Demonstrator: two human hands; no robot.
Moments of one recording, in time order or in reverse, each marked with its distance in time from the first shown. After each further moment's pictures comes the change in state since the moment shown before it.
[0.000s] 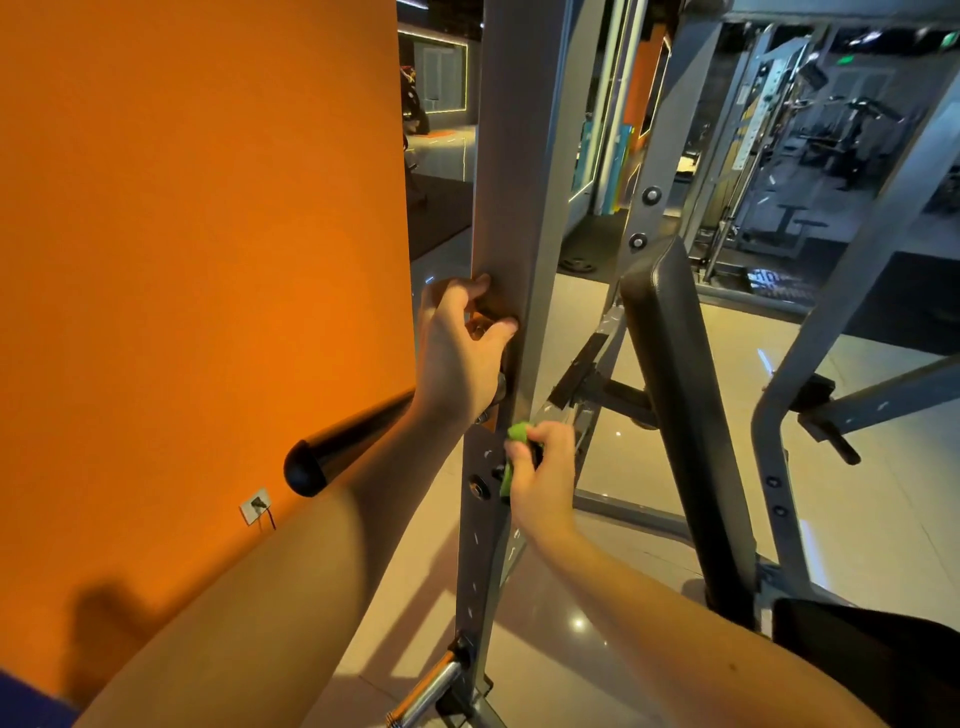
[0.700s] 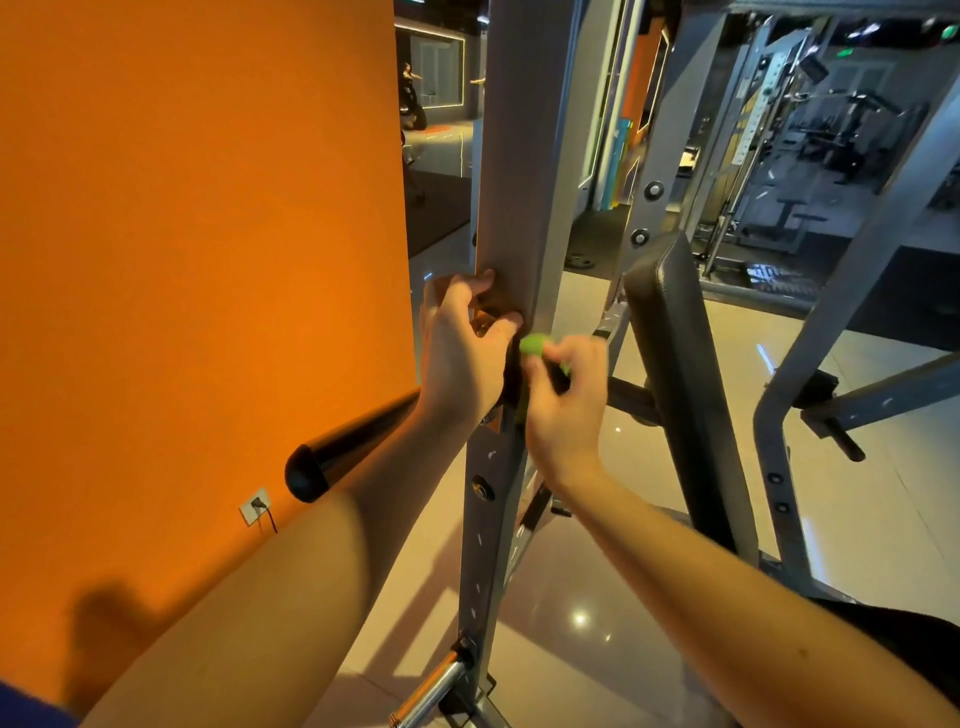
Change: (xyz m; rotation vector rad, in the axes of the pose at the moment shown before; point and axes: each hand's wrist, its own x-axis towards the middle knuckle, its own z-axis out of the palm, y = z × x) left_hand -0.001 0.012 -0.001 0.008 0.023 0.031; right_hand 0.049 -0.075 -0.009 0.032 0.131 -0.350
